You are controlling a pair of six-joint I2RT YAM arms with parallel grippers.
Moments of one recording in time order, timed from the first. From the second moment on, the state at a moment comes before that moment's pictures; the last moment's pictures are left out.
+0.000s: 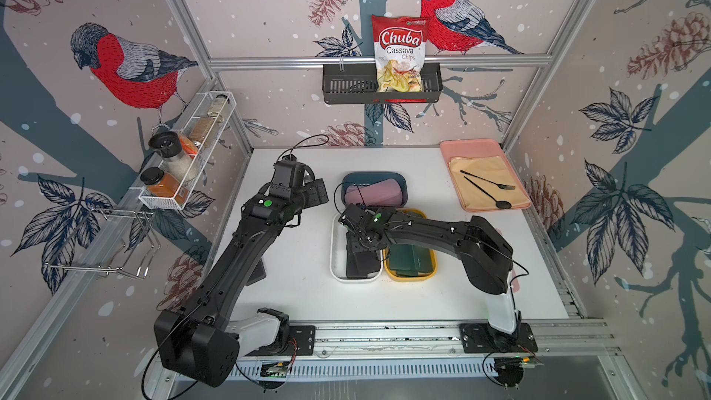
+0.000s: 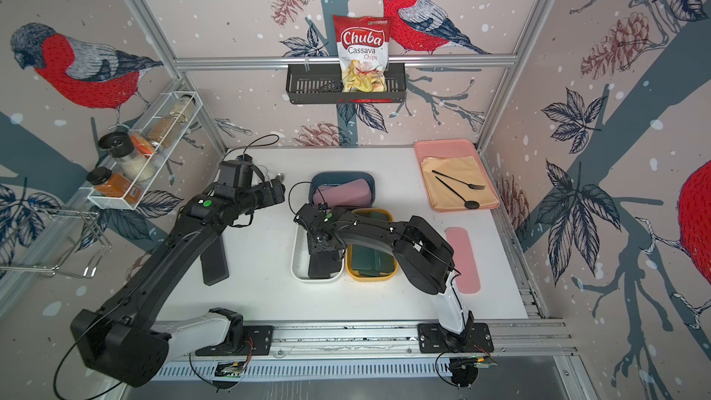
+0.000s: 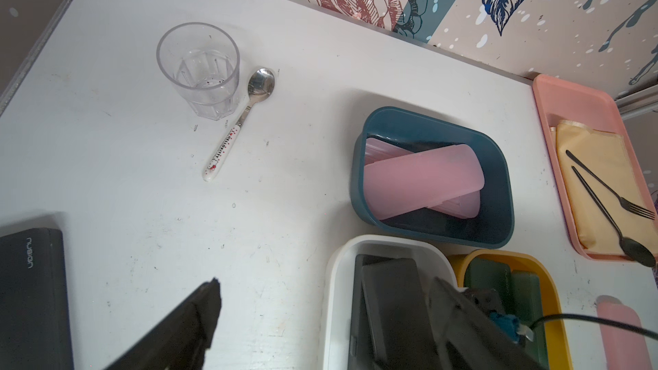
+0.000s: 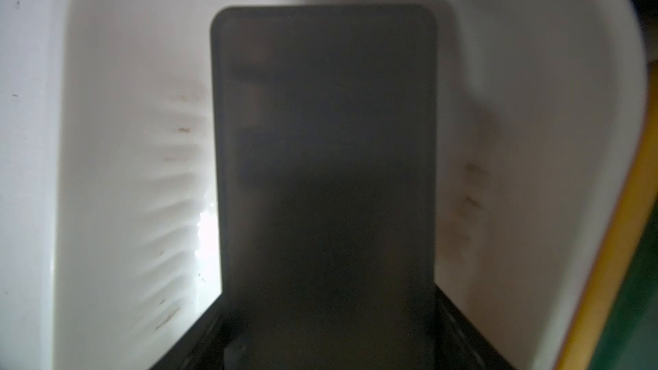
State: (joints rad) left arm -0.29 1.20 1.16 -0.72 -0.08 -0.46; right arm 1.10 2.03 1.54 -0.76 0.14 0.76
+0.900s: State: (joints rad) left arm -0.29 1.16 1.12 -0.73 -0.11 -0.47; right arm 1.11 2.04 1.55 -0.74 0.15 0.76
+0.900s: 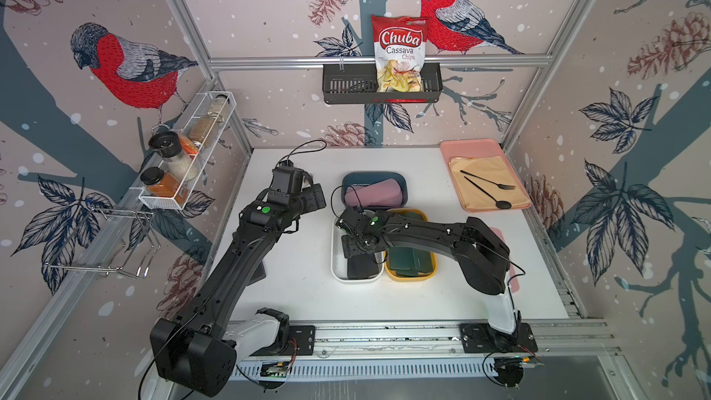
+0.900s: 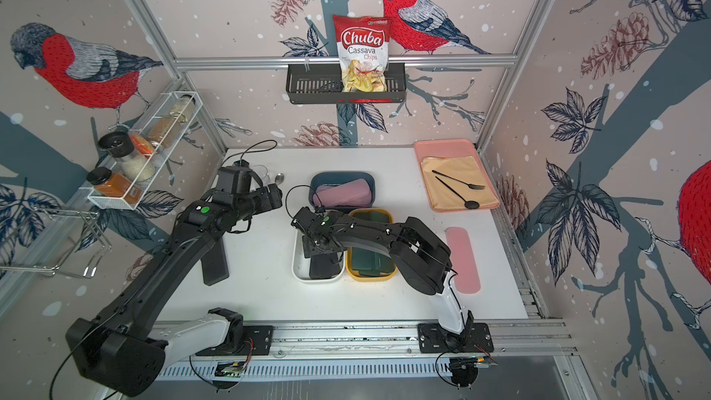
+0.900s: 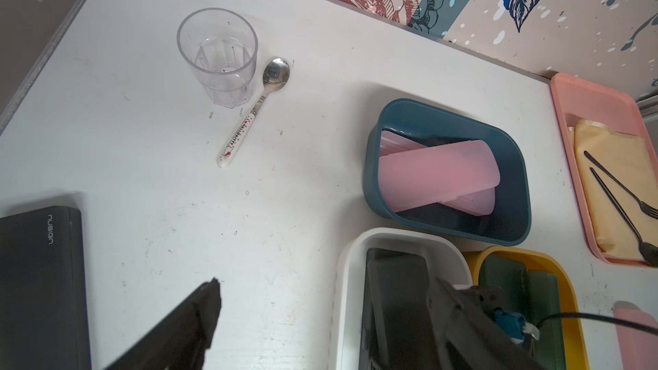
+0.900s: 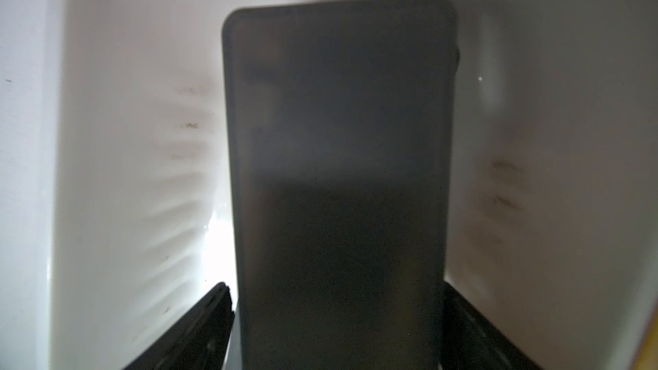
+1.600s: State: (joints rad) left arm -0.22 1.16 1.11 -0.82 -0.16 -0.52; right arm 1.13 2.03 1.66 -0.80 0.25 0.71
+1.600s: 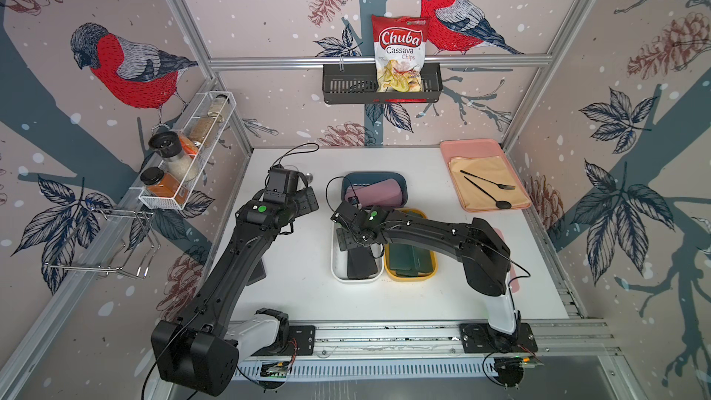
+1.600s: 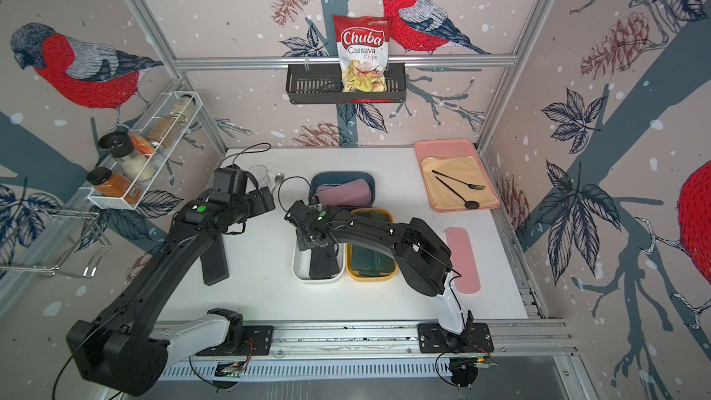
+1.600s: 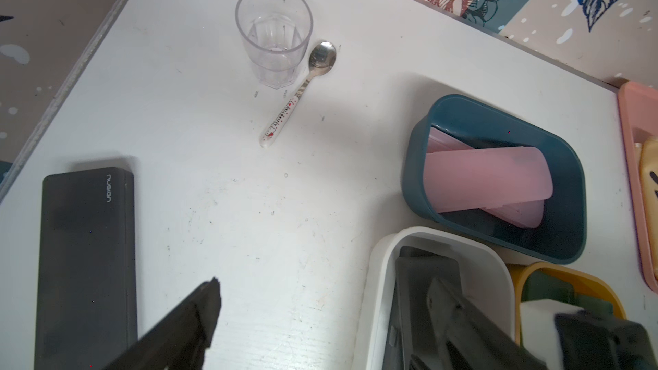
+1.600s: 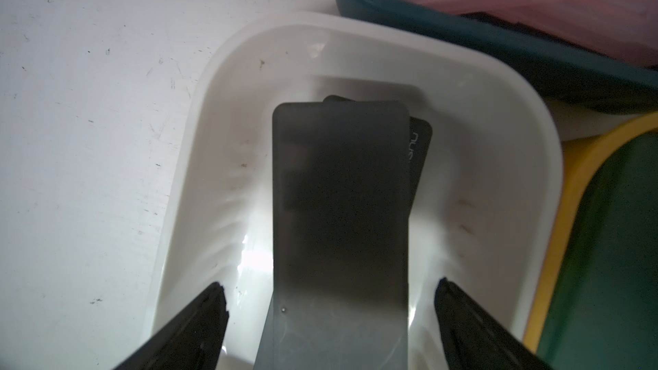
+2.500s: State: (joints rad) left arm 0.11 1.28 0.96 -0.94 -0.12 -0.46; right arm 1.11 1.93 1.56 -0.72 0.25 0.62
